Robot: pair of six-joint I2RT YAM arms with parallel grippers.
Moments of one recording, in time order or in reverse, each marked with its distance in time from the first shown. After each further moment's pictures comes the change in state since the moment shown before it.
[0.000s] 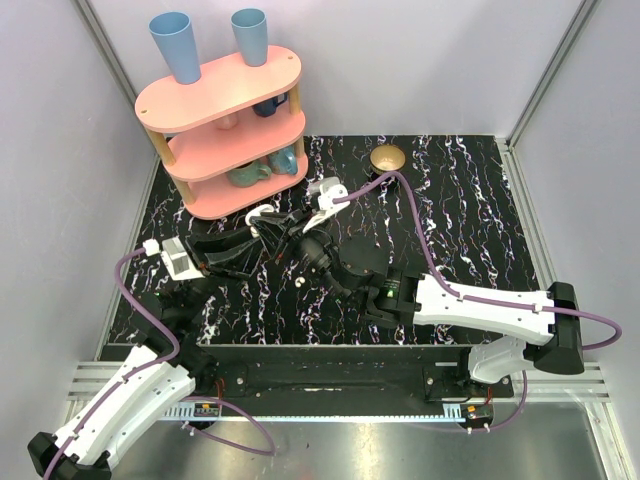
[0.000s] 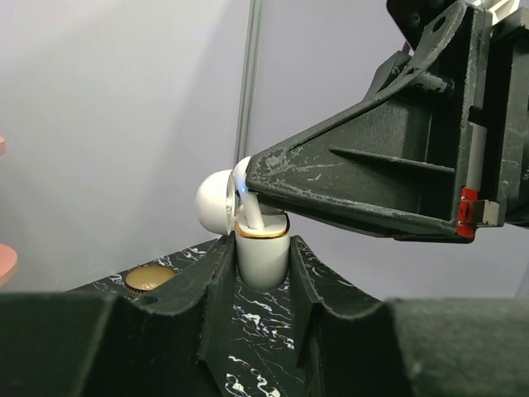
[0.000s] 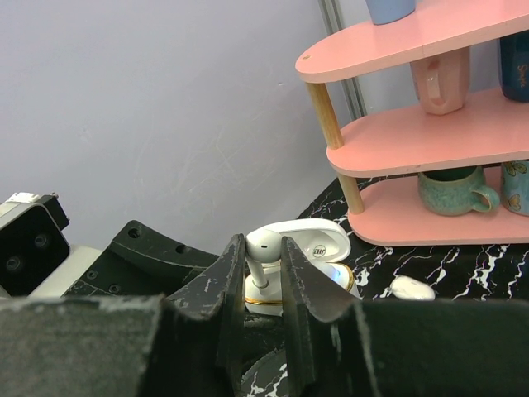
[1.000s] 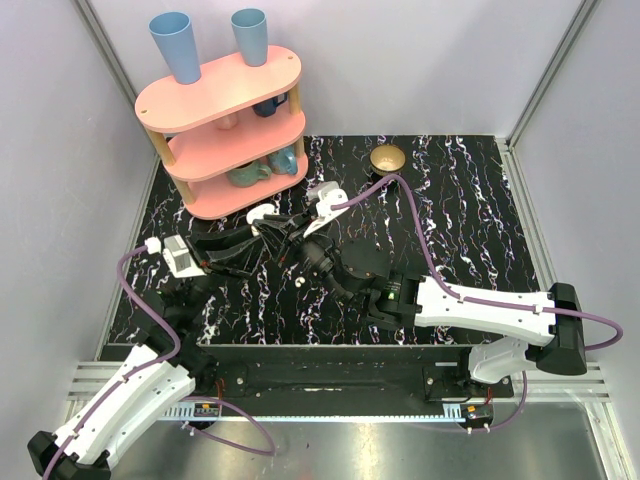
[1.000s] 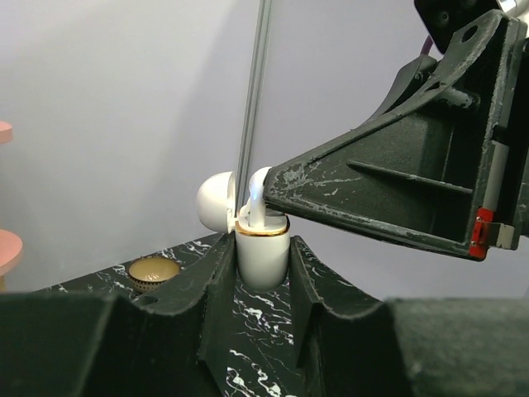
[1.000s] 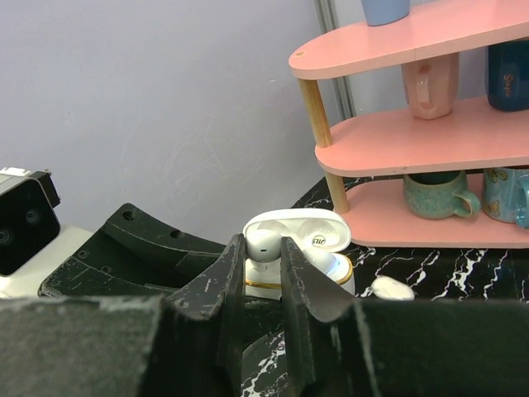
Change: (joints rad) left arm -0.003 0.004 0.000 -0.014 -0.029 -0.005; right arm 0.000 -0.014 -0.043 0.032 -0.013 -0.066
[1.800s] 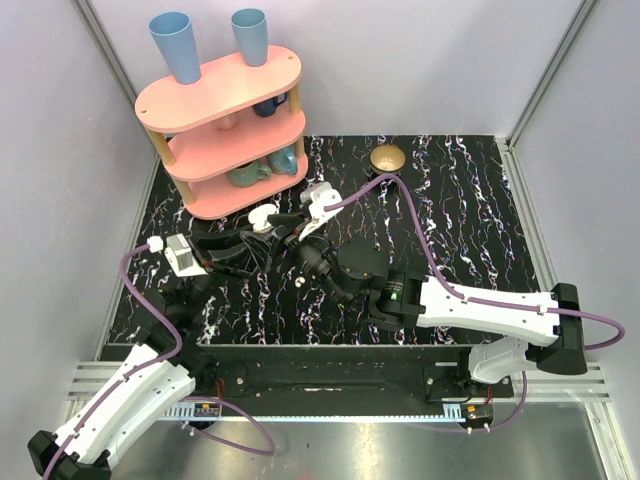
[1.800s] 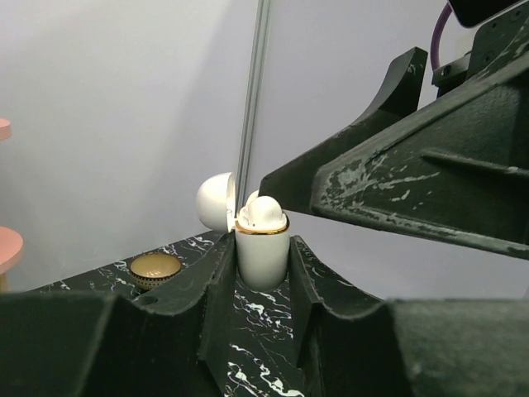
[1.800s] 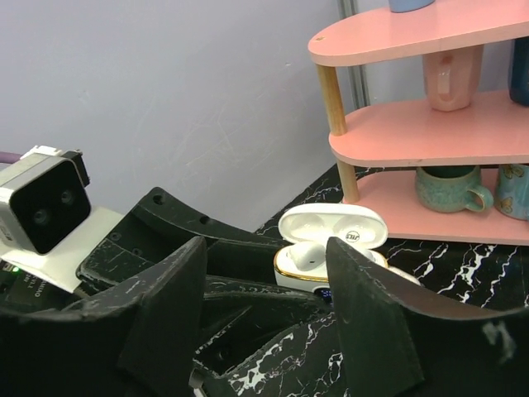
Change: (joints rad) left arm 0.000 0.005 0.002 -0.015 0.016 0.007; right arm 0.011 0.000 0.047 -0.092 -0.019 0.001
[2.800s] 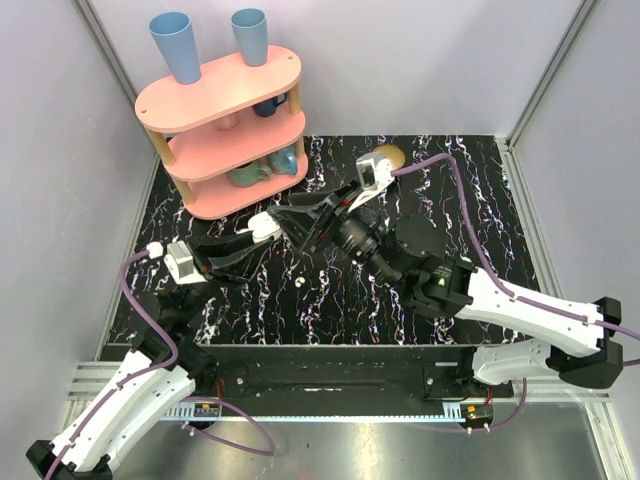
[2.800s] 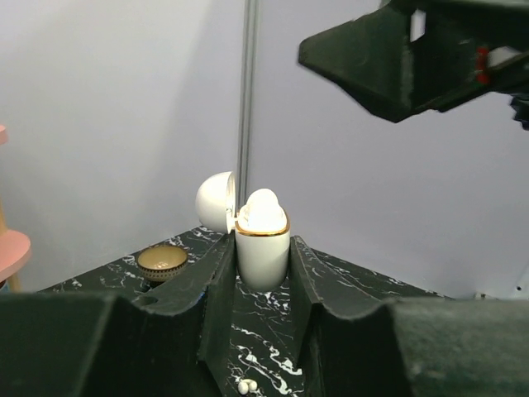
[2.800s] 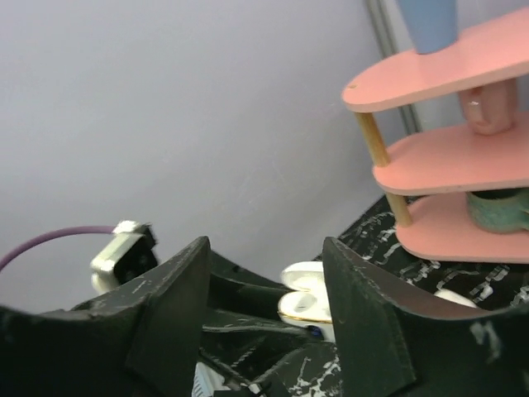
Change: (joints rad) left arm 0.000 -0.058 0.016 -0.107 0.031 0.064; right arm -0.095 -0.149 0.024 -0.065 -0.194 0.173
